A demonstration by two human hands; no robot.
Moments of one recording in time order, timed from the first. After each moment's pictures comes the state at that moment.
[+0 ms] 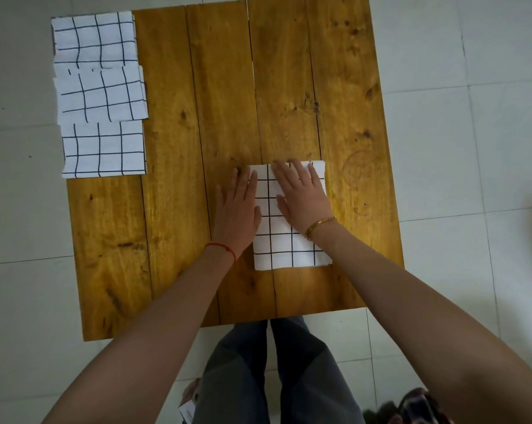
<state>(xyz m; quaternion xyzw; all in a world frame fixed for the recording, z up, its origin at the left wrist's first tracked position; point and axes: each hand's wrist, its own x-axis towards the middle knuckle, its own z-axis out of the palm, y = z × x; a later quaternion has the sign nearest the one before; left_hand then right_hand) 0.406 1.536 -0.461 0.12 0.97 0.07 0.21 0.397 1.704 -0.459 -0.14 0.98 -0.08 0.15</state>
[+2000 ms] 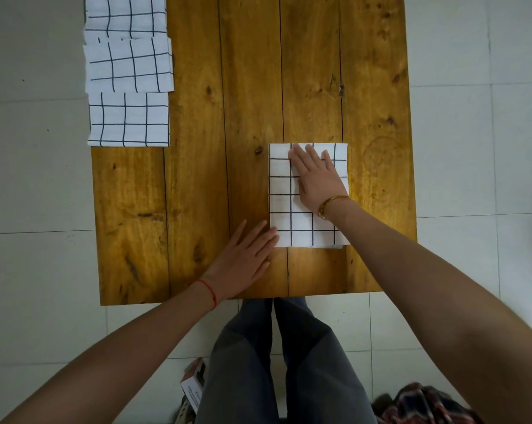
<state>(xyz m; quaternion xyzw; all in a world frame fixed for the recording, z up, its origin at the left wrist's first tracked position) 0.519 1.476 -0.456 0.38 0.89 0.00 0.24 0.394 1.693 -0.462 -0.15 0.96 -0.05 0.22</state>
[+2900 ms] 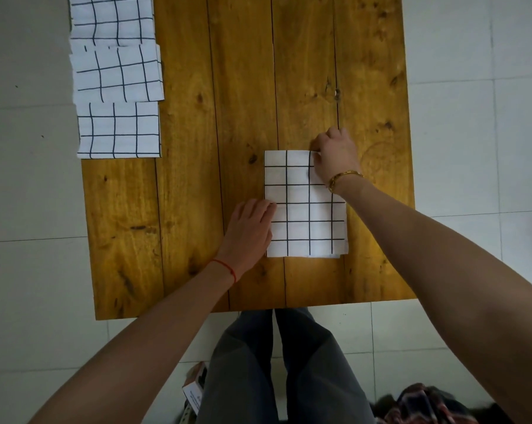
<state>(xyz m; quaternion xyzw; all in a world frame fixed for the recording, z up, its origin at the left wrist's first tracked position) 0.459 1.514 -0.460 0.23 0.95 0.08 0.18 0.334 1.724 -0.458 -0.02 0.99 -0.09 0.13</state>
